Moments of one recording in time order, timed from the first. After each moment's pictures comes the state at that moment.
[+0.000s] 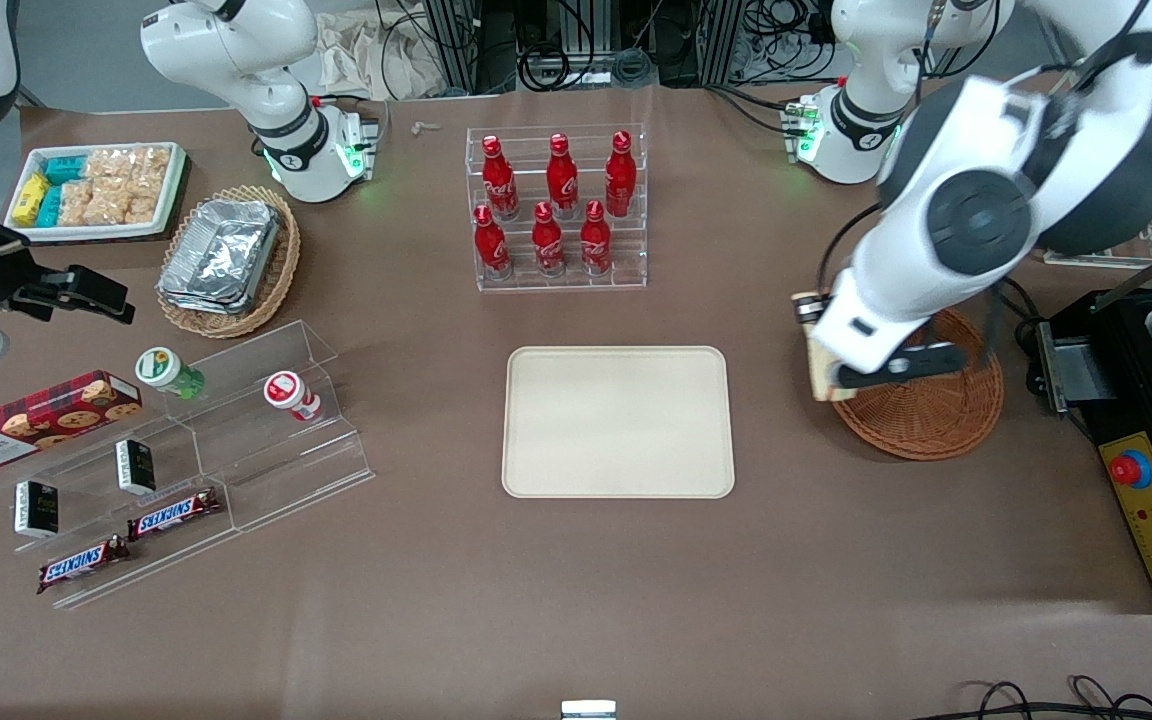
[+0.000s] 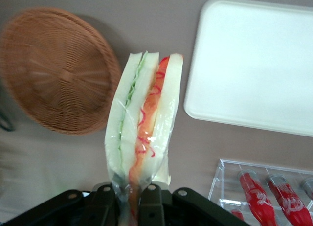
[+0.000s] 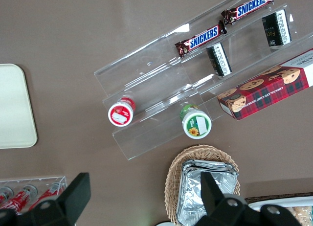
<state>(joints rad) -0.05 0.31 -0.43 -1.51 0.05 1.49 -0.58</state>
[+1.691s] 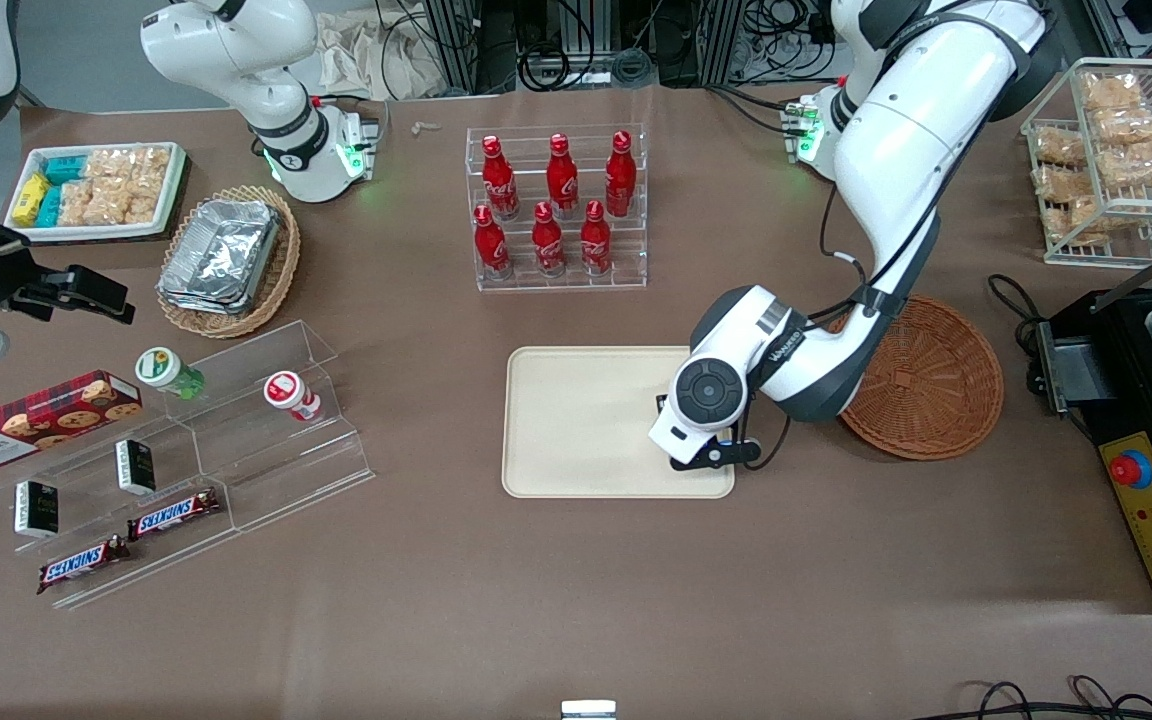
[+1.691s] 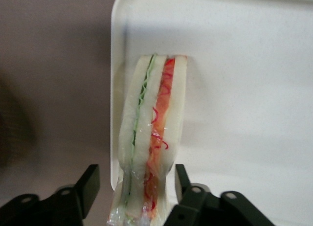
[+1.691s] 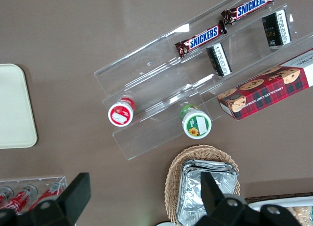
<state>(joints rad) -0.22 0.75 -0.43 -1.47 0.26 1.85 -0.84</state>
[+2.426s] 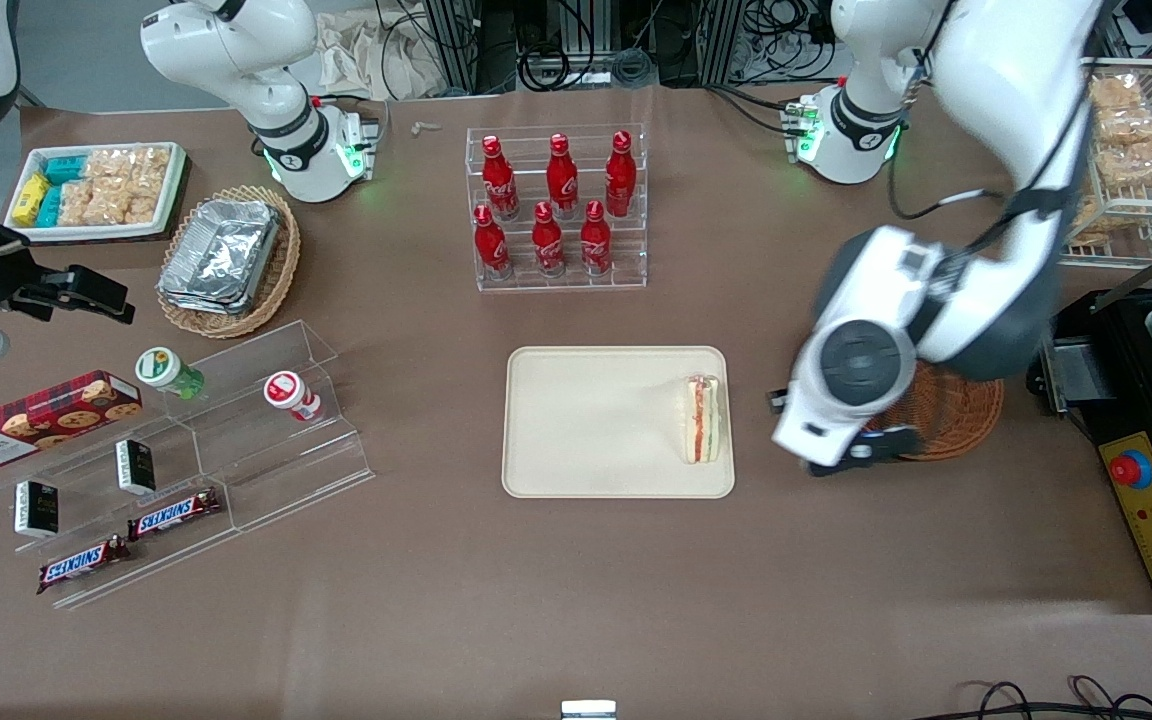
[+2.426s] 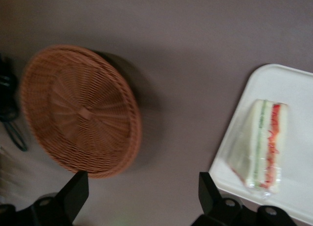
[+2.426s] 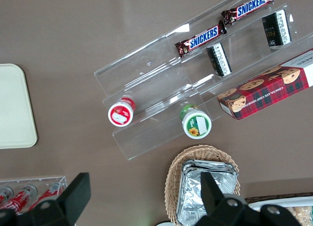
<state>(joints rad) -0.05 0.47 -0.38 -1.43 0.30 1.55 -0.70</state>
